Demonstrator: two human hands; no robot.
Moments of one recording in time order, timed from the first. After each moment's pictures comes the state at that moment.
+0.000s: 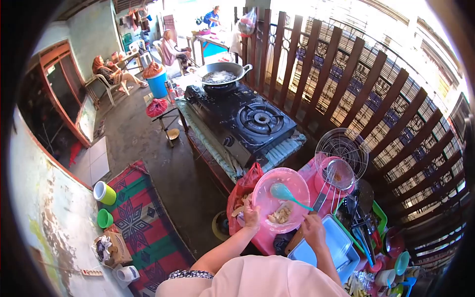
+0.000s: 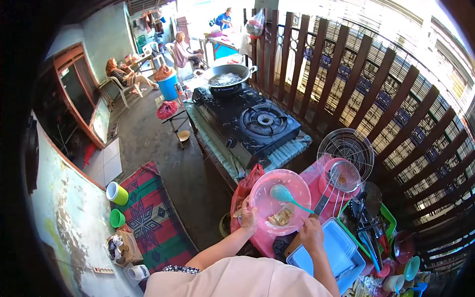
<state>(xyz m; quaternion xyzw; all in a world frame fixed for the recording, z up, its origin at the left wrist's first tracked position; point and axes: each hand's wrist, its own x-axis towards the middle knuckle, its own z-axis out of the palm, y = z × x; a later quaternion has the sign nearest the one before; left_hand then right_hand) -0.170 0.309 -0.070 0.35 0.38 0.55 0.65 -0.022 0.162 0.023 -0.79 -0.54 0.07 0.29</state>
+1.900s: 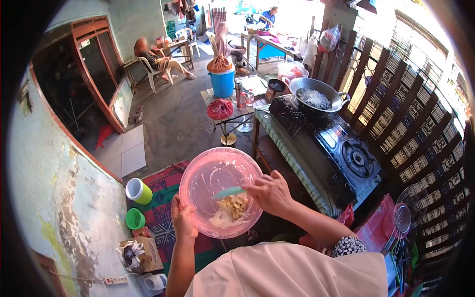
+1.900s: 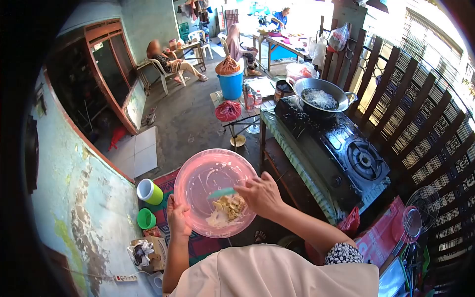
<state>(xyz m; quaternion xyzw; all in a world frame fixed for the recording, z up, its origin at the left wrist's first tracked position) -0.658 0.544 0.099 0.28 0.40 0.69 0.54 -0.415 0.579 0.128 -0.42 -0.87 -0.02 0.26</state>
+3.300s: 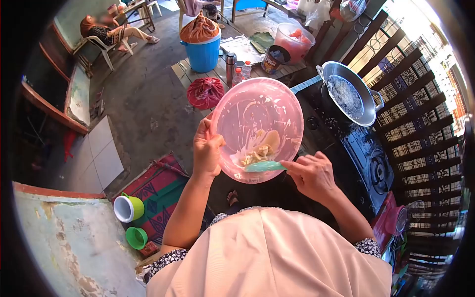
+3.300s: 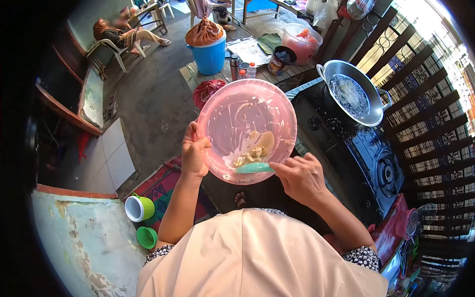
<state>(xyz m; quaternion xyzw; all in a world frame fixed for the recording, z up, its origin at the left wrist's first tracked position) -0.643 0.974 0.092 0.35 0.30 0.58 0.67 -0.432 0.853 0.139 -0.59 -0.80 -0.03 0.15</state>
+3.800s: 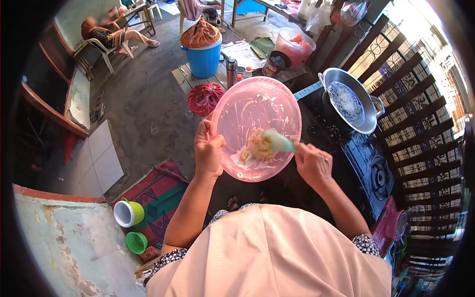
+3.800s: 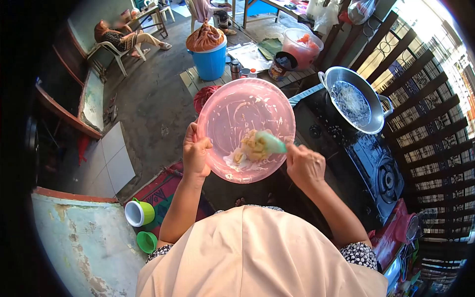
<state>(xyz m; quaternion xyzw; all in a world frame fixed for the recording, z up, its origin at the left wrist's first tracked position) -0.633 0.996 0.088 0.37 0.30 0.61 0.64 -0.412 0.894 0.108 -0.72 -0.67 -0.07 0.14</state>
